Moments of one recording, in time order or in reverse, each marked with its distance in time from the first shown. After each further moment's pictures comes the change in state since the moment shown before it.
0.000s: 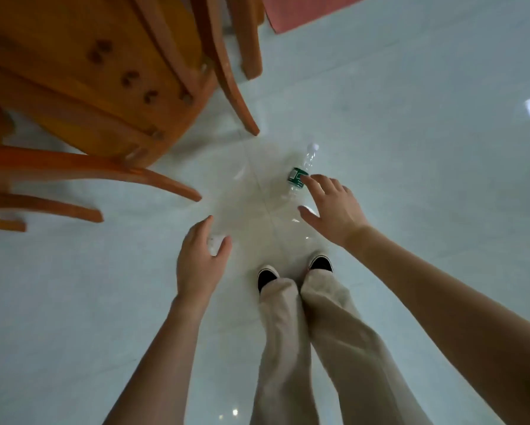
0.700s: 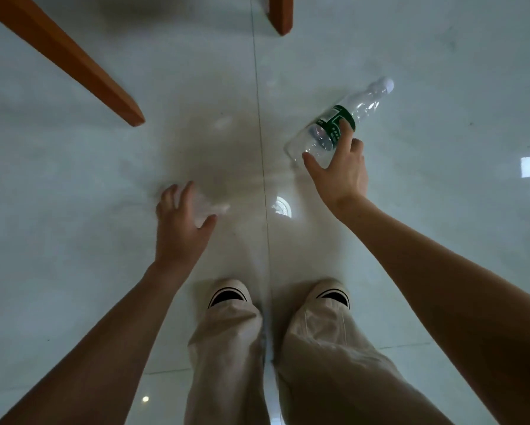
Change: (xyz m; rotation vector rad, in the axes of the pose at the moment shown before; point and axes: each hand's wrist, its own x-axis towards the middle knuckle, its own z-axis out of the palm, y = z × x) left_hand 0.135 -0.218 0.326 -0.041 0.092 -0.096; right_hand 0.175 0.122 0.318 0.191 0.170 0.339
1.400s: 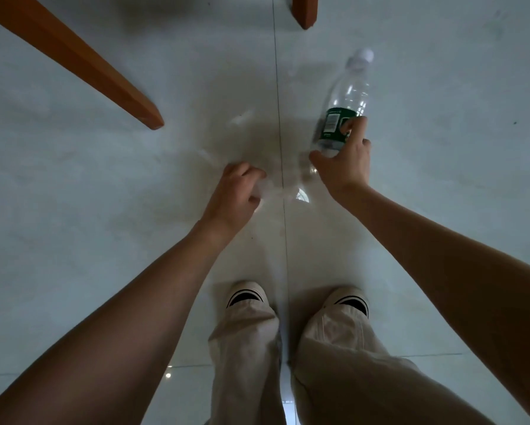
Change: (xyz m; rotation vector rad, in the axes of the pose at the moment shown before) left_hand 0.061 0.052 0.006 0.037 -0.205 0.366; right_hand 0.019 -0.034 0.015 0.296 -0.092 0.166
